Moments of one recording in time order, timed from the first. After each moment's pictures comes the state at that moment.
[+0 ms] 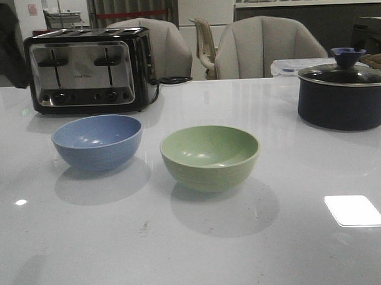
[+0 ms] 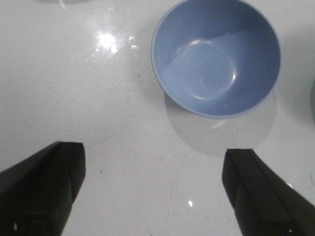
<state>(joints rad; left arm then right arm) -0.21 1.51 -1.17 -0.08 0.74 0.11 0.41 0.84 -0.73 -0.03 0.73 0.01</state>
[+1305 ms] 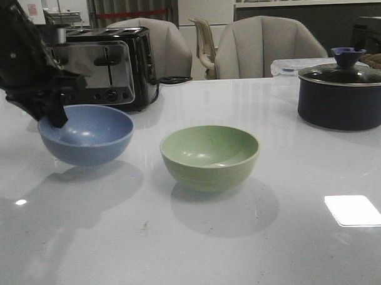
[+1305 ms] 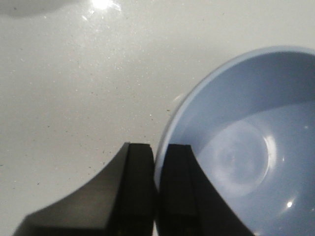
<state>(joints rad) -0.21 1.96 -1.55 -0.08 0.80 0.11 0.41 0.84 -0.73 -0.03 0.73 0.01</state>
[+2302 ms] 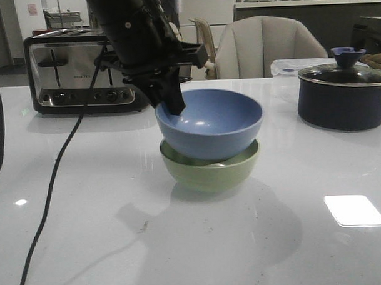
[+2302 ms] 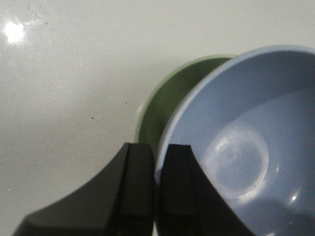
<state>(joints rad) -0.55 2.03 -1.70 -0.21 0.87 0.11 0.41 0.84 -0.73 -0.03 0.73 0.01</state>
